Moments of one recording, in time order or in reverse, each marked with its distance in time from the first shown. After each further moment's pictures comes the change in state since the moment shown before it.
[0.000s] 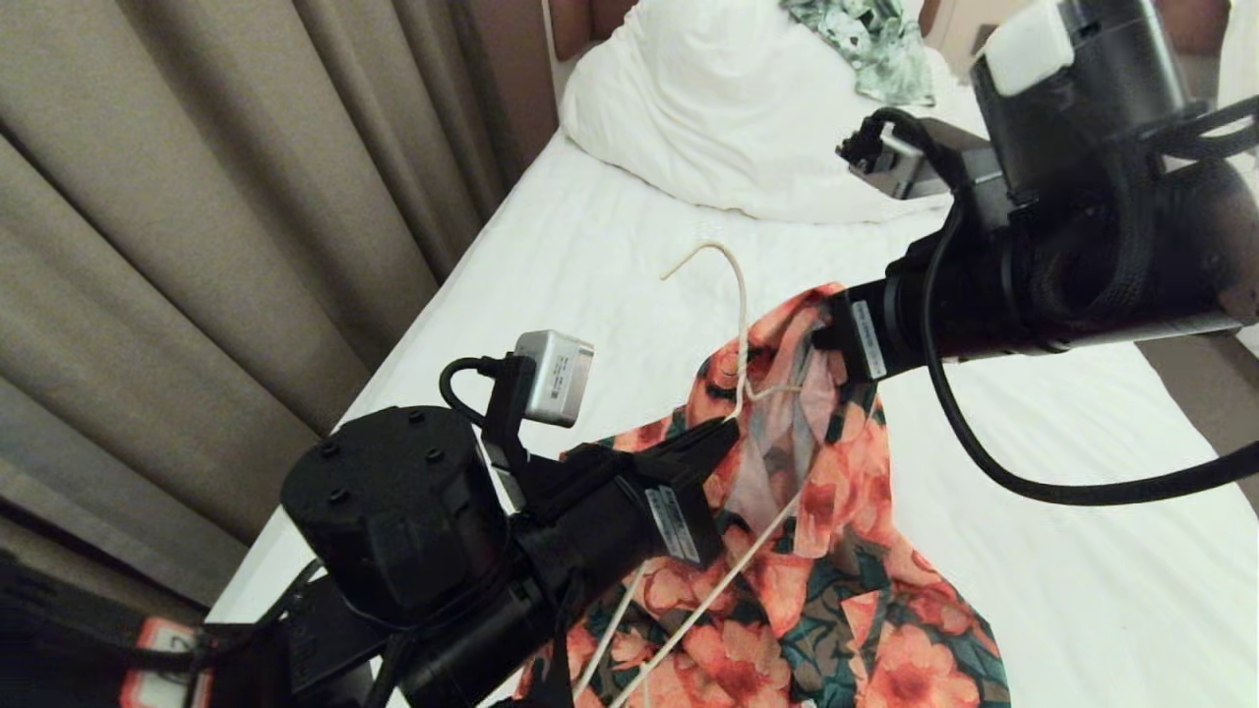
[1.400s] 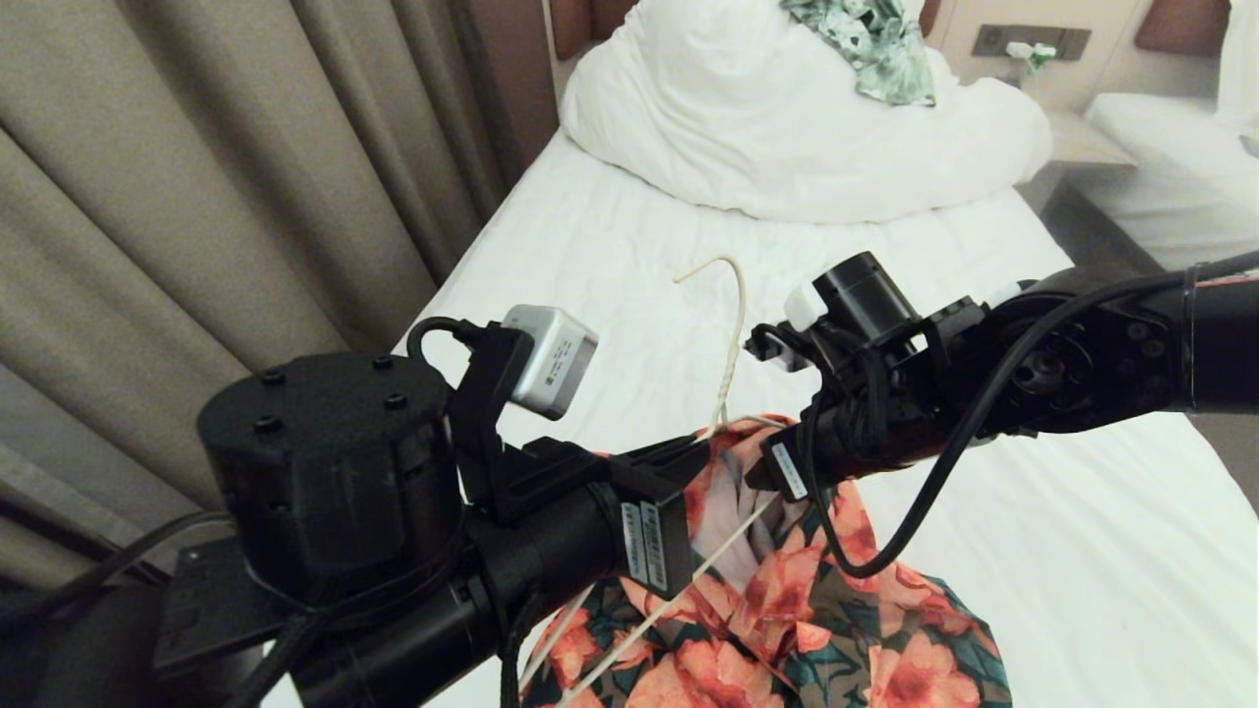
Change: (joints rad) left arm -0.044 -0.176 -0.106 0.493 0.087 0.139; right arm -0.027 0.230 0.127 -0.039 -0.001 0.017
